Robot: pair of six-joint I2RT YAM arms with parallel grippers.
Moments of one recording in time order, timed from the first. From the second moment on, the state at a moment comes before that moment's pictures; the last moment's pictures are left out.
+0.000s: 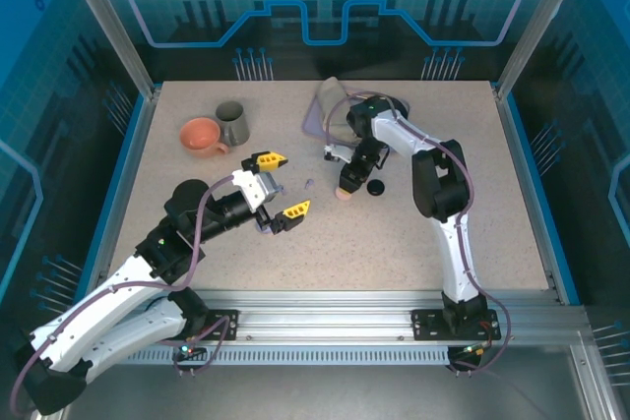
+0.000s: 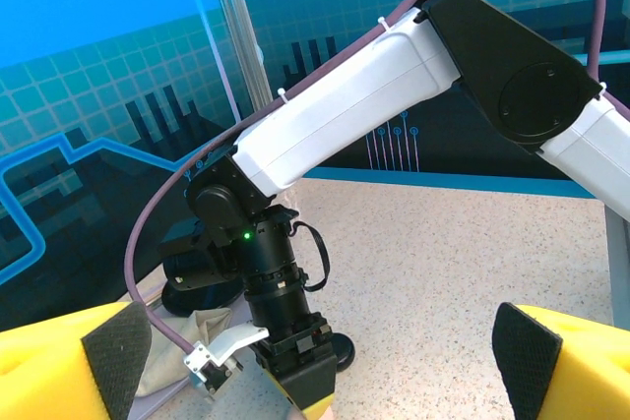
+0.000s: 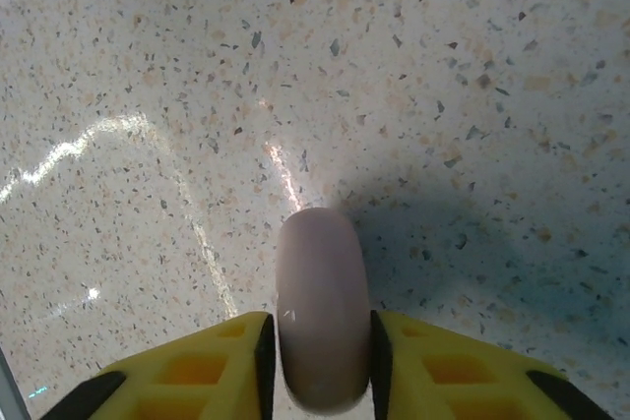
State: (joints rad) left arm -0.68 0.74 0.72 0.01 0.29 0.23; right arm 0.40 2.32 1.92 -1.30 -0.45 -0.70
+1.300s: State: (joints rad) left arm -0.23 0.90 0.65 -0.22 0.10 -0.46; right arm 0.45 1.49 1.20 -0.63 -0.43 -0.55
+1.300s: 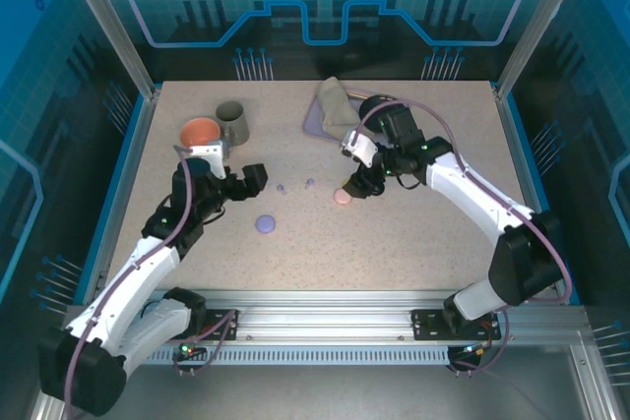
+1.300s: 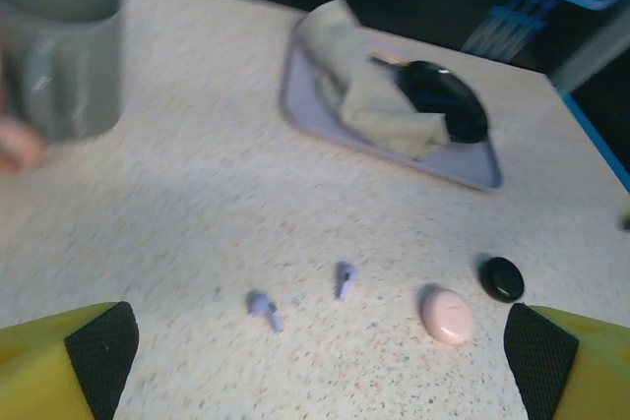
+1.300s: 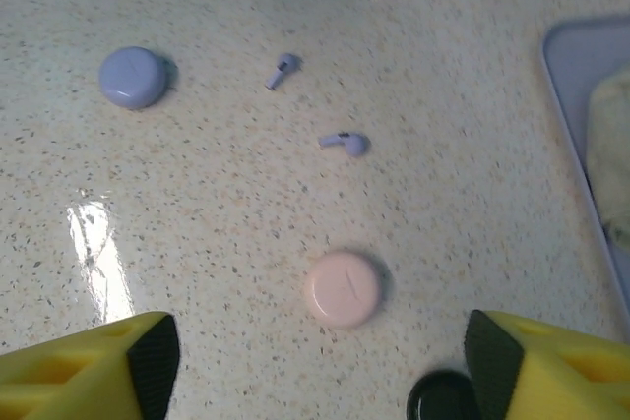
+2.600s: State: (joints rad) left arm 0.39 1.05 0.65 -0.45 0.46 -0.80; right arm 0.94 2.20 1.70 -0.65 -0.21 -0.72
